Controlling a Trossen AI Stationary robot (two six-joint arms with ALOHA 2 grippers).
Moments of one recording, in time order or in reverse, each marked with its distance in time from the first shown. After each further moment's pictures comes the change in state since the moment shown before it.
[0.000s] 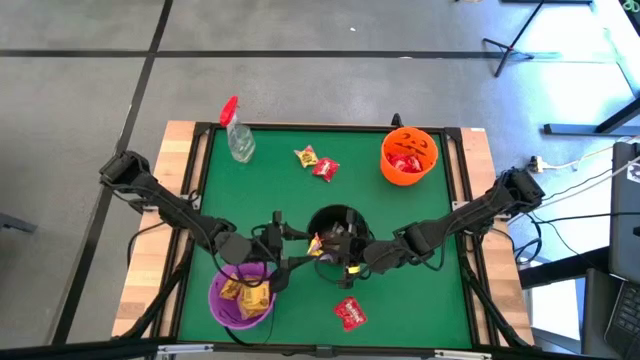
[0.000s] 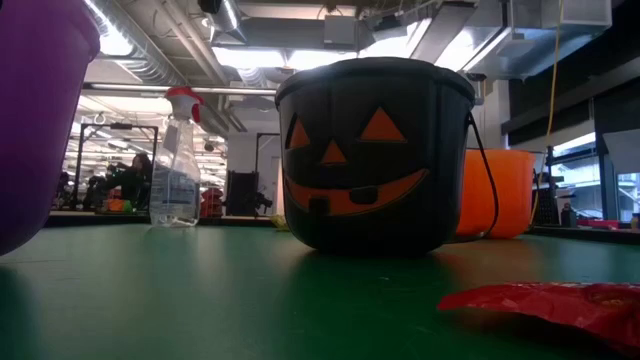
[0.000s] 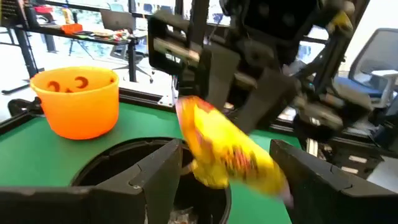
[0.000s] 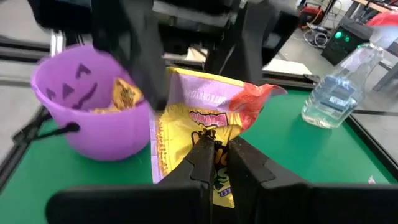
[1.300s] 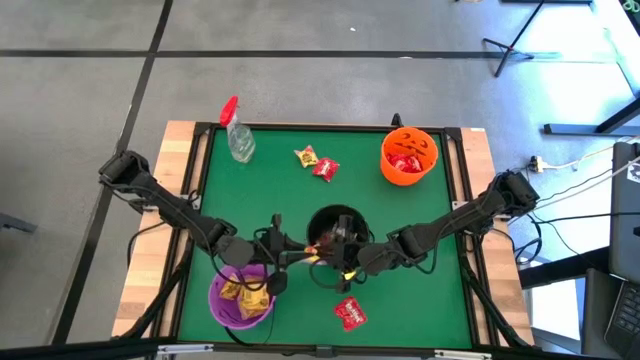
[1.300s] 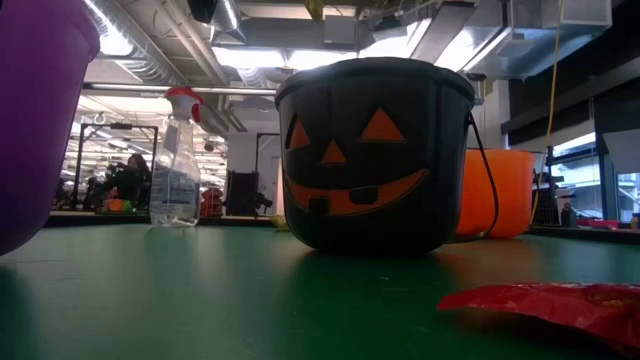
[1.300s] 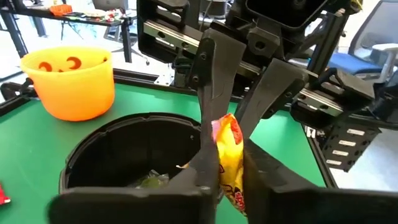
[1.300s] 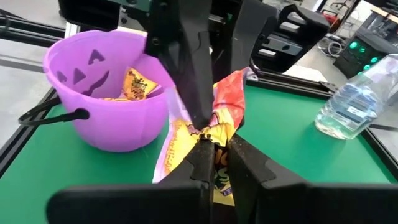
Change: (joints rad) left arm 0.004 -0.002 0.000 -0.114 0.026 -0.041; right arm 0.001 0.048 0.003 0.061 -0.069 -0.084
